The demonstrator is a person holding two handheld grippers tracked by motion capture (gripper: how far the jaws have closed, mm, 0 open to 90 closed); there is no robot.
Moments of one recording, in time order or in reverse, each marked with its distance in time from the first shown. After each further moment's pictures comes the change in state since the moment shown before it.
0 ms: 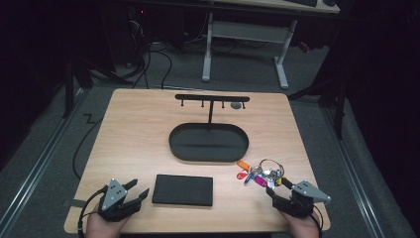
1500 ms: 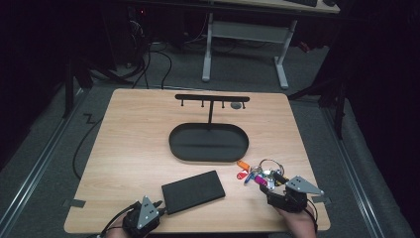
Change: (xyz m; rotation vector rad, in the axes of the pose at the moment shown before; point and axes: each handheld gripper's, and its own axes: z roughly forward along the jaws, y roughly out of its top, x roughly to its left) left arm -0.081 -0.009 0.014 0.174 -0.085 0.236; right arm 0.003 0.008 0.016 -0.030 0.089 -0.056
